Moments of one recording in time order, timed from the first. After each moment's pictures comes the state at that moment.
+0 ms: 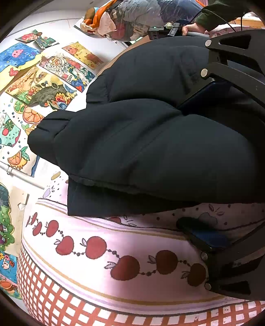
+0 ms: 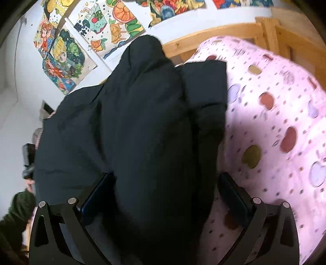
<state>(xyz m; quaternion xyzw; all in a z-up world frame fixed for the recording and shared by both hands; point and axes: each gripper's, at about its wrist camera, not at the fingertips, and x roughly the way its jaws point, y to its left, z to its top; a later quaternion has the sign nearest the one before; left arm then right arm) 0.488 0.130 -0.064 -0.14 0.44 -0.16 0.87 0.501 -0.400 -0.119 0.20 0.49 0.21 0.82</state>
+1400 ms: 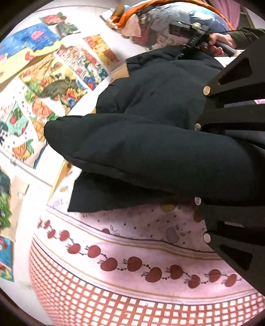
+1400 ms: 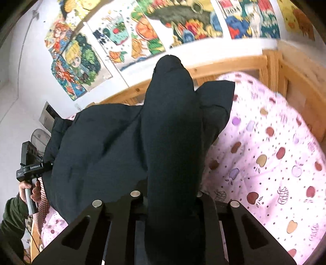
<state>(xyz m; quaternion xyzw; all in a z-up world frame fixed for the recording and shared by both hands) 0.464 0.098 0.013 -0.21 0.49 -0.11 0.84 0.473 -0.361 -0.006 0.17 0.45 0.18 0.86</state>
